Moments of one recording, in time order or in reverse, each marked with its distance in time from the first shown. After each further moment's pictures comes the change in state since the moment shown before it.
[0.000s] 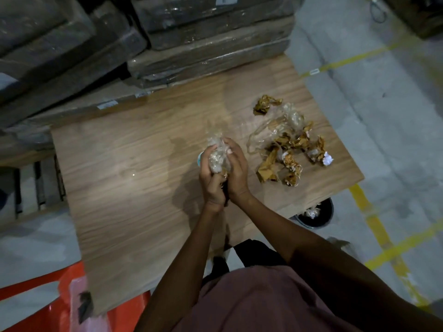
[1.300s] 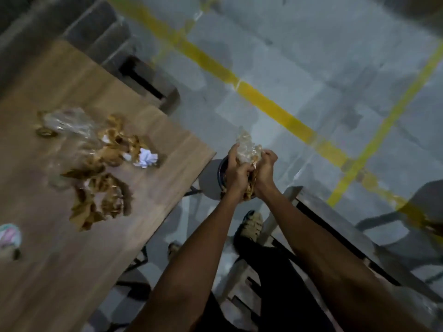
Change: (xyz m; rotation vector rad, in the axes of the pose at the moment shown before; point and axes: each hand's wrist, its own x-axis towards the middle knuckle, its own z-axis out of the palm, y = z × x) left_hand -0.159 -0.290 0.445 0.379 -0.496 -0.654; right_hand 0.070 0.207 -0.563 0.533 0.727 0.576
